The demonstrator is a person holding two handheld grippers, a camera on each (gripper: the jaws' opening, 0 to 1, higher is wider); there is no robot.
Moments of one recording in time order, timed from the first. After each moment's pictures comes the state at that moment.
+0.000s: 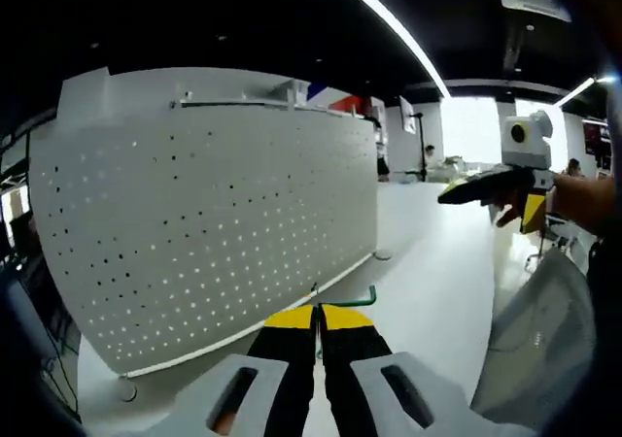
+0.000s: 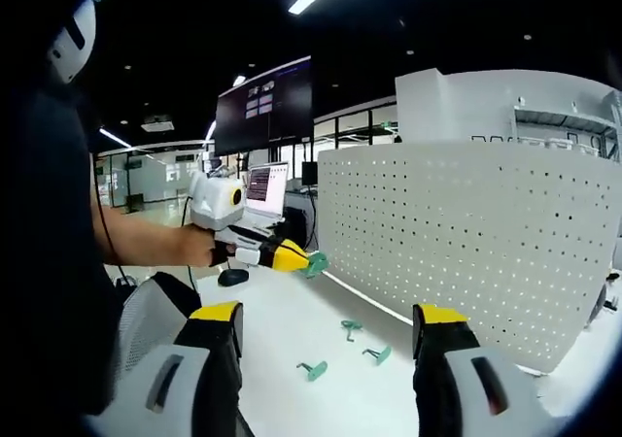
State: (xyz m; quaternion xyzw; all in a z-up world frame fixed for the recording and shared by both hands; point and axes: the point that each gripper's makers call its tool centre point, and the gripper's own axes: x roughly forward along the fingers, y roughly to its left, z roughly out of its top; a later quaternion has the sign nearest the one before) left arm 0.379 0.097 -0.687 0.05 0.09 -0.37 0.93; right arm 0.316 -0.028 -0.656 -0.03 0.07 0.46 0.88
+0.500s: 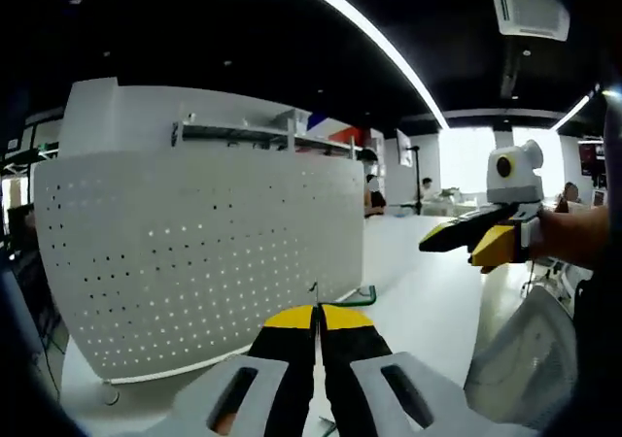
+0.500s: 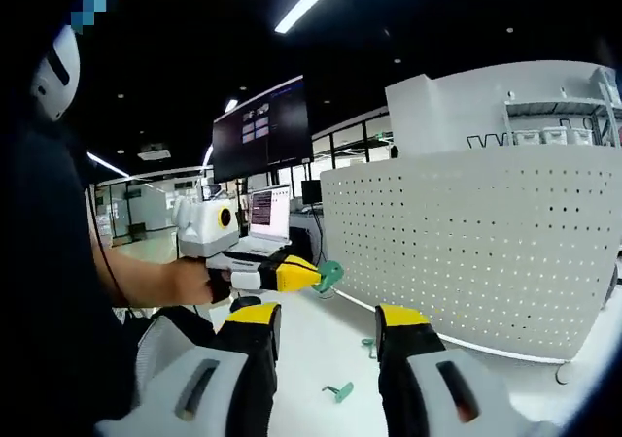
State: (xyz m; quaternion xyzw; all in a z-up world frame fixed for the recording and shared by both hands) left arm 0.359 0.073 -0.661 0.02 0.04 -0.38 0.93; right arm 0.311 -0.005 -0.640 0.03 0.07 0.46 0.88
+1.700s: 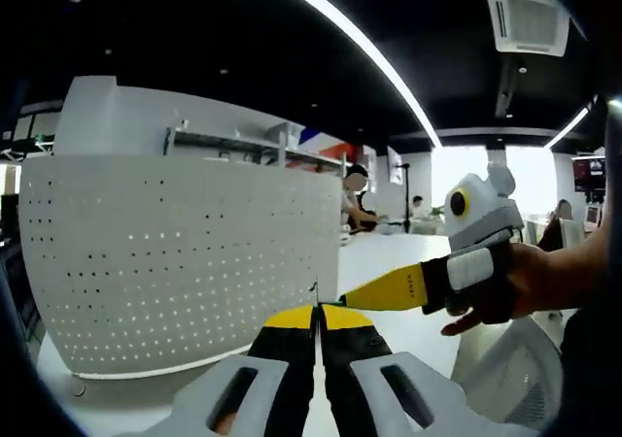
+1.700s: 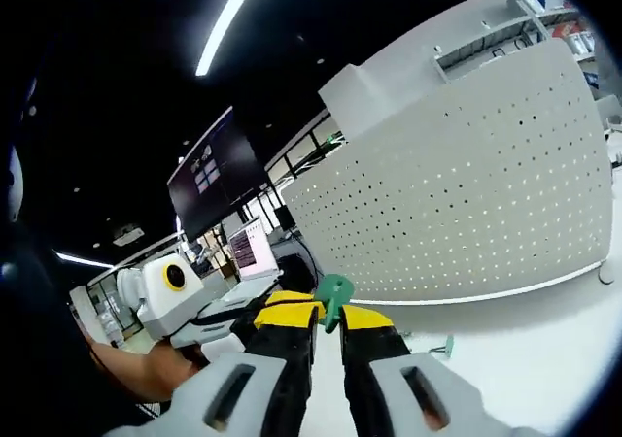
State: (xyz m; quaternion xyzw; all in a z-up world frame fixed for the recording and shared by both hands) left arm 0.340 0.021 -0.652 -0.01 0.02 -0.40 0.92; right arm 0.340 0.008 -0.651 0.22 0.12 0.39 0.89
